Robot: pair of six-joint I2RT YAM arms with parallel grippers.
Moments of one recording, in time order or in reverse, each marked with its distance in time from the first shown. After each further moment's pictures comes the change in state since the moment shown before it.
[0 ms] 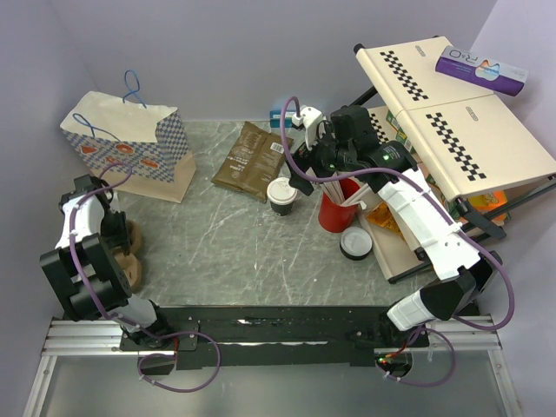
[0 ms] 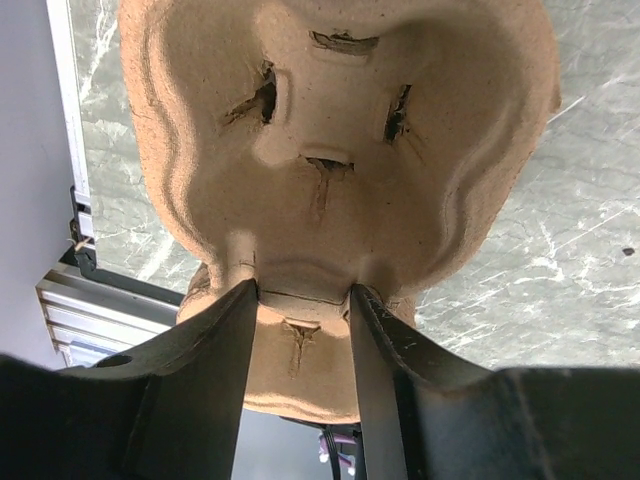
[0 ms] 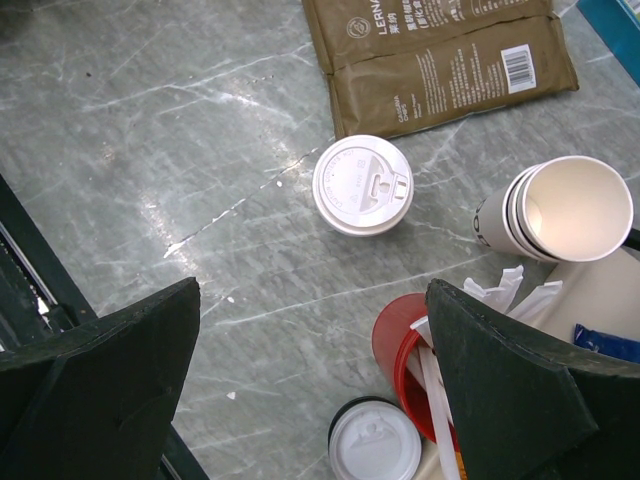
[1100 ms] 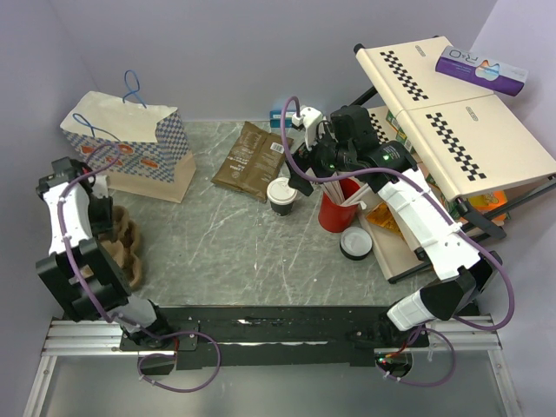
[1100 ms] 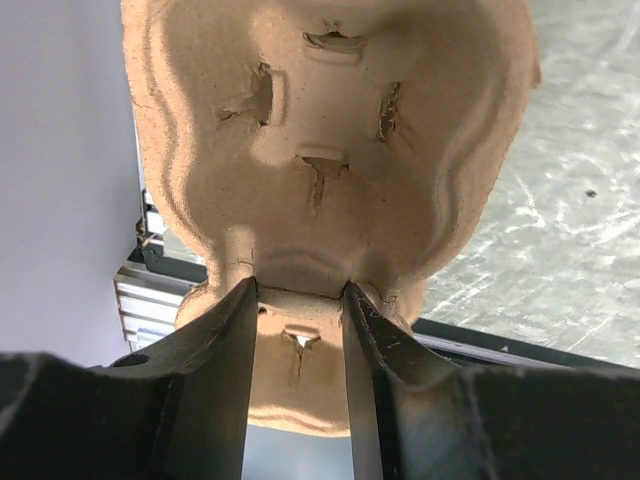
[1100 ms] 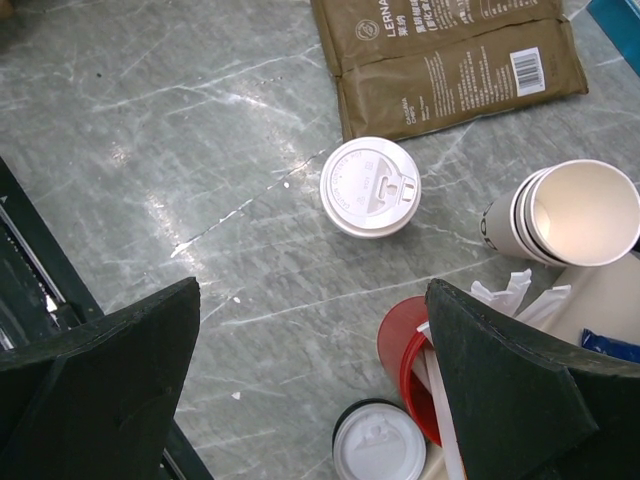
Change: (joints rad) left arm 0.015 -0.024 0.212 -0.182 0.053 0.122; right arm 0.000 0.000 0.000 0.000 -0.016 0.003
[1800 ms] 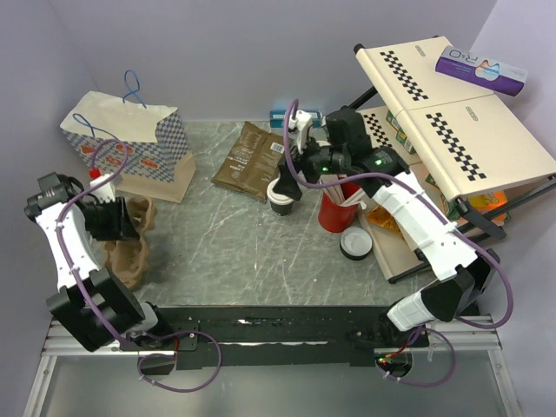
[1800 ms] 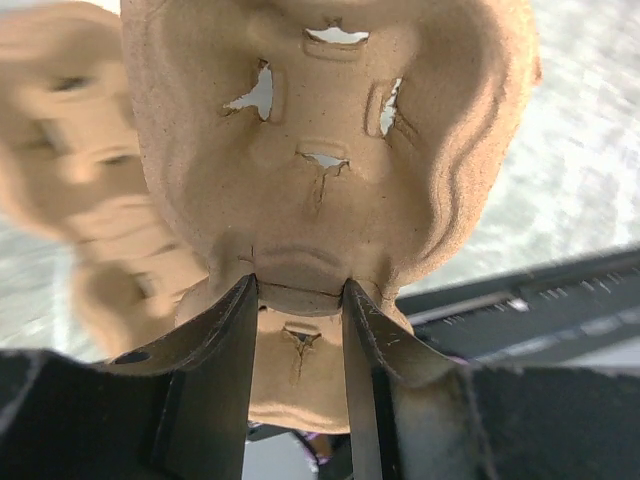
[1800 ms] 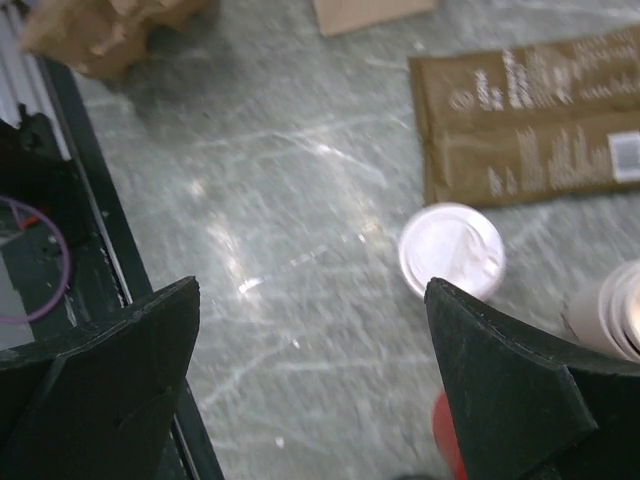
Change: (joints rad) left arm 0.119 -0.156 -0.034 -0.104 0.537 0.213; right arm 0.011 -0.008 -0.052 0.114 -0.192 0.049
